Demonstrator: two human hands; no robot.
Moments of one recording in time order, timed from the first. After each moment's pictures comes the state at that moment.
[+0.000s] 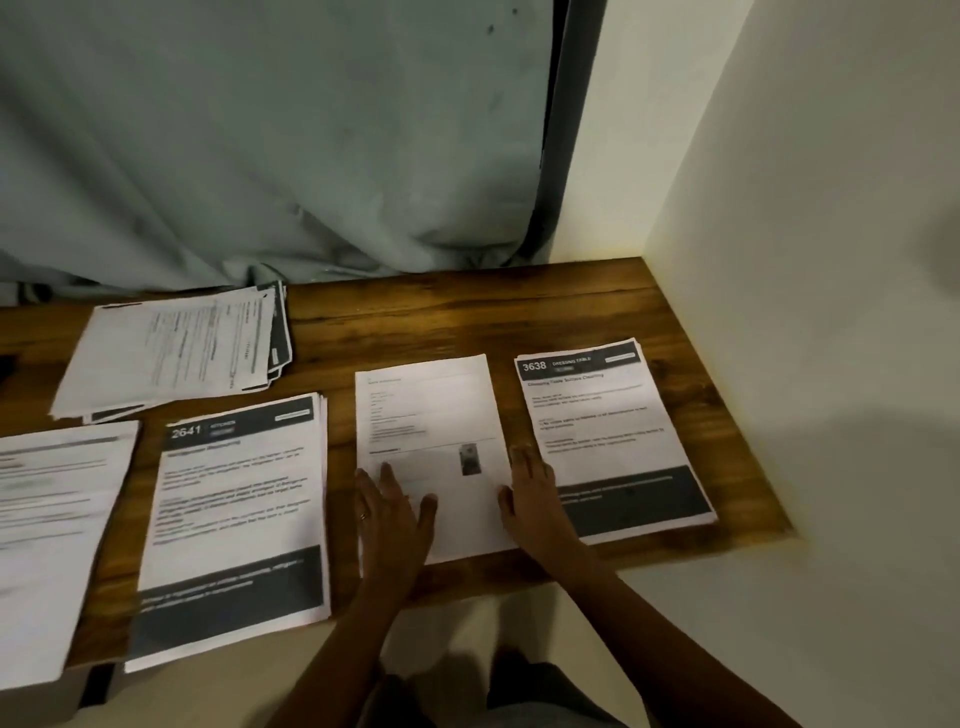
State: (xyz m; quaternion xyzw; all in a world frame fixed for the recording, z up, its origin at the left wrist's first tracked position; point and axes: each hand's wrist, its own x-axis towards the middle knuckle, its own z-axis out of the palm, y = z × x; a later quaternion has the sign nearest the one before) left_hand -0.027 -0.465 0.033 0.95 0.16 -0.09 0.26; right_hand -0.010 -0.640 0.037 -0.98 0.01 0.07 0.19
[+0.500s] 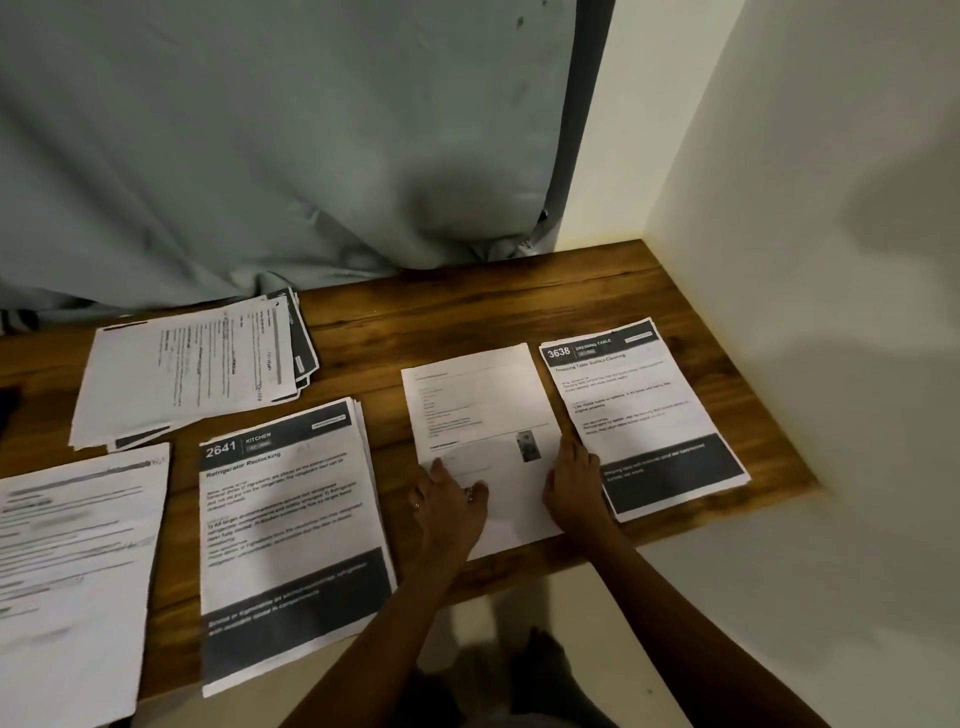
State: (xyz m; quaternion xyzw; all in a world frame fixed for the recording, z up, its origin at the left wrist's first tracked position) left_hand -0.006 -0.447 0.036 0.92 0.14 -0.12 0.34; right_hand -0.006 -0.605 0.033 -0.97 0.16 0.10 0.17
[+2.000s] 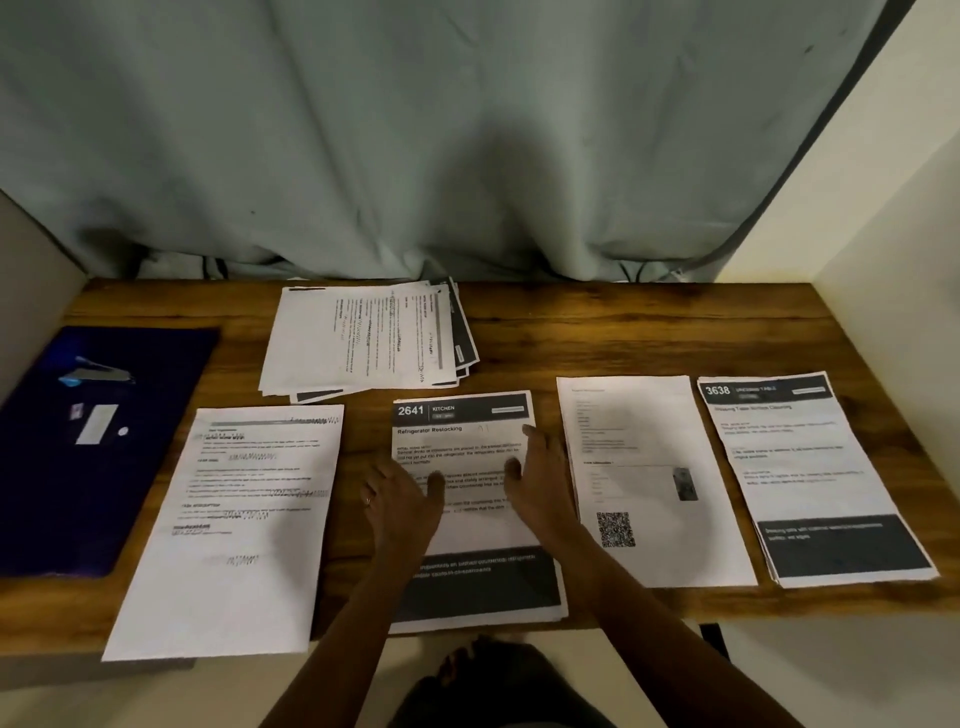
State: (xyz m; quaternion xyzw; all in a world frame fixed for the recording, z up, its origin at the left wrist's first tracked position) left_hand 0.006 -0.212 0.052 0.89 0.27 -0.05 0.35; right_hand 0.031 -0.370 0.065 -0.93 0.04 0.04 0.37
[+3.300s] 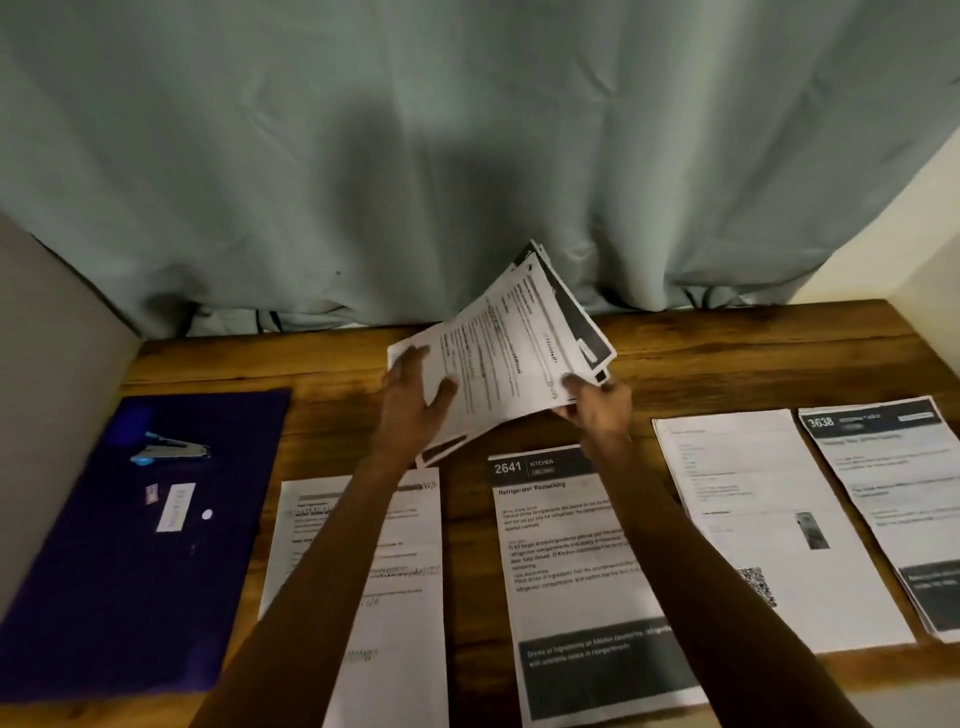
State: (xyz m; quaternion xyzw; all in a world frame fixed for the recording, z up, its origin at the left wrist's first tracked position) left_hand 0.169 -0.051 0.115 0.93 0.02 0.05 0.37; right_hand 0.174 -0.269 0.124 -0.61 0.31 -0.02 0.73
